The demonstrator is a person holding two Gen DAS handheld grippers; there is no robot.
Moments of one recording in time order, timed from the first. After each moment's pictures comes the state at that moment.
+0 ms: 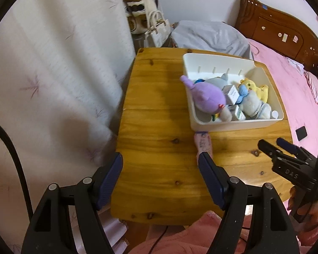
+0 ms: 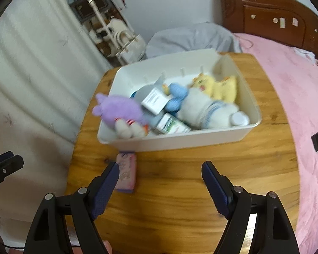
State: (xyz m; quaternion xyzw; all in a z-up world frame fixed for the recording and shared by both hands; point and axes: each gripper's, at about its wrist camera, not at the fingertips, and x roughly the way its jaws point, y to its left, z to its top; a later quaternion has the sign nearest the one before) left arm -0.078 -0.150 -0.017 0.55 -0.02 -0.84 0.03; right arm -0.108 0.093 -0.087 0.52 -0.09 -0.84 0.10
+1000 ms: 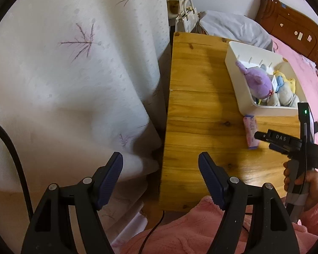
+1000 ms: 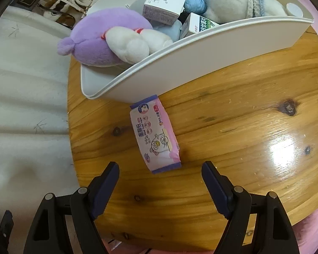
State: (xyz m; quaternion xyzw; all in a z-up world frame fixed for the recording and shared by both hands) left arm -0.062 -0.268 -0.038 0.57 -0.03 -0.82 0.05; right arm -0.126 0.011 -0.193 0.65 -0.22 -0.72 0.02
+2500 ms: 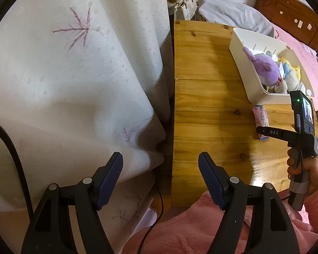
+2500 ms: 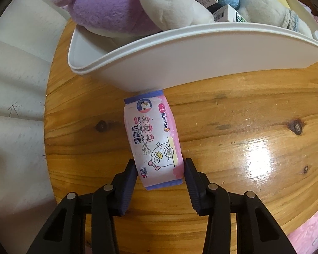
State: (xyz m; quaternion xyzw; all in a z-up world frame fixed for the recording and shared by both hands) left arm -0.073 -0.282 -0.056 0.60 -0.05 -0.80 0.04; right arm -0.137 -0.012 -0.224 0.68 -0.12 -0.73 0.01
